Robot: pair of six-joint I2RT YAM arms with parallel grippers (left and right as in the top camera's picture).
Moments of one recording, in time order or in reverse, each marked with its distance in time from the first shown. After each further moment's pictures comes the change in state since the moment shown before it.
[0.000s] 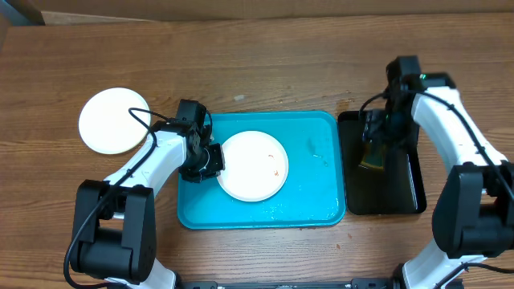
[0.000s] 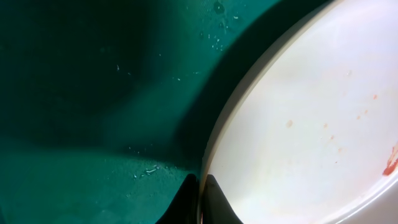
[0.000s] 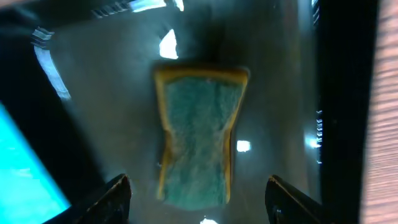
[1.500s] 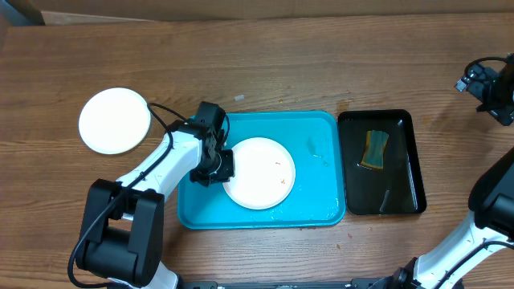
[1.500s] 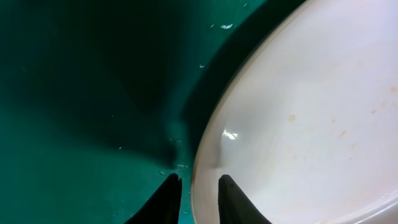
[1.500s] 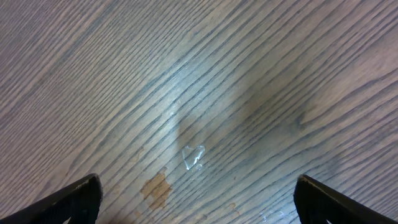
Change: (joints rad) left arm -0.110 0.000 0.019 -0.061 -0.085 0.003; right arm -0.506 0.206 0.406 0.151 -0.031 0.024
